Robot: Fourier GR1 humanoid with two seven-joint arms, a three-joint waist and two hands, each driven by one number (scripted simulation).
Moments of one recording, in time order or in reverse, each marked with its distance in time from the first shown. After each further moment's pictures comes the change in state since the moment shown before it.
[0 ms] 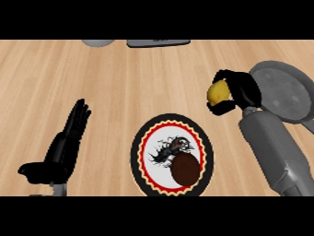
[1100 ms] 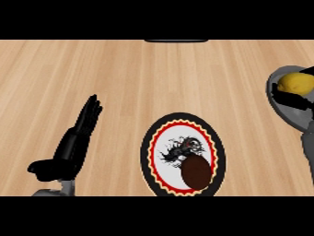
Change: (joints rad) left arm -0.040 -0.031 -0.030 -0.008 -0.025 -0.049 0.011; right arm 0.257 -0.126 -0.299 -0.427 -0.071 -0.215 0.293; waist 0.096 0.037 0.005
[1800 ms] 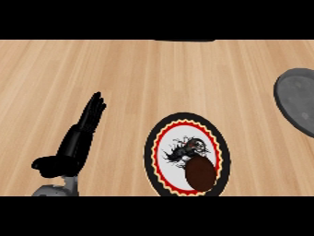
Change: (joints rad) left arm -0.029 -0.016 0.006 0.019 -0.009 -0.022 -0.006; right arm -0.233 -0.219 -0.272 0.630 -0.219 -0.256 -0.473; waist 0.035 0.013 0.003
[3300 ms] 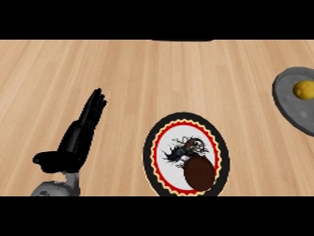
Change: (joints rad) left arm -0.026 -0.014 0.012 -0.004 -0.011 0.004 0.030; right arm -0.043 -0.201 -0.287 0.368 -0.334 0.658 -0.321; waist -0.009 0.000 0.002
